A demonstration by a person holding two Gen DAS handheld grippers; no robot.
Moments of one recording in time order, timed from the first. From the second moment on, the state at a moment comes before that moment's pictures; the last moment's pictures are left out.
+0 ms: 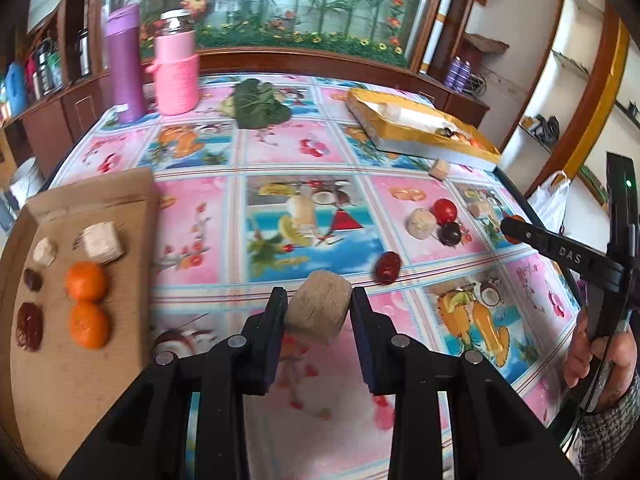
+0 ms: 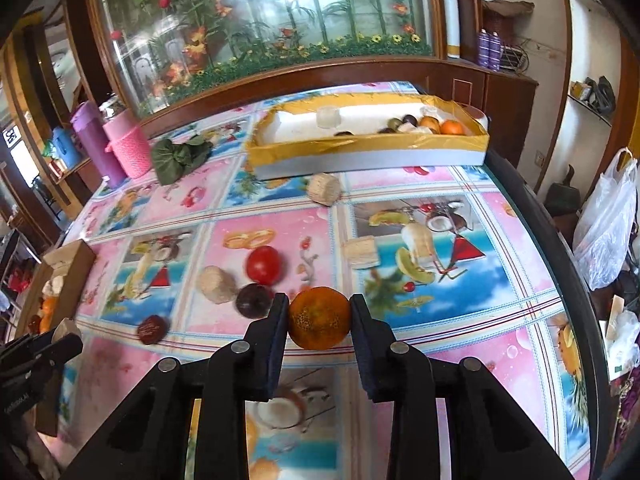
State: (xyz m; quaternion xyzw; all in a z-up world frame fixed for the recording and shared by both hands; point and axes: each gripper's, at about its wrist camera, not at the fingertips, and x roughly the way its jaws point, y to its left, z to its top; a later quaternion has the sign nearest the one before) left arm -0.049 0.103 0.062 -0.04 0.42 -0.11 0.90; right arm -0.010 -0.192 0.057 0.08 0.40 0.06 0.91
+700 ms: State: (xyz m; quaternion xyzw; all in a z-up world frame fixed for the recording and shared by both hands) left arm -0.077 0.319 0.051 -0.14 0.42 0.14 0.89; right arm -0.044 0.058 0.088 -0.01 0.41 0.31 0.86
